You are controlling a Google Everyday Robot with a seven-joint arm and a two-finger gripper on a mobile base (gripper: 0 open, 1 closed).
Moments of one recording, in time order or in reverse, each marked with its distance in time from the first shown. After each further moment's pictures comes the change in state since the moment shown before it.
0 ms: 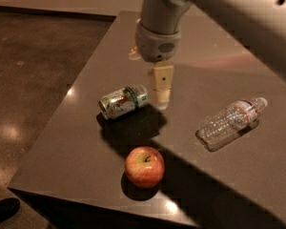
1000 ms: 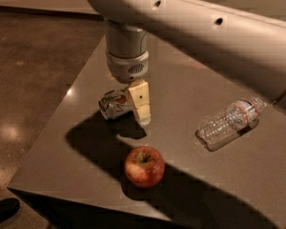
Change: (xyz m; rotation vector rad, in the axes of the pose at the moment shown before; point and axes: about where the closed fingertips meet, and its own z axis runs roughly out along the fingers) arm -0.046 0.001 0.052 -0.074 0.099 -0.142
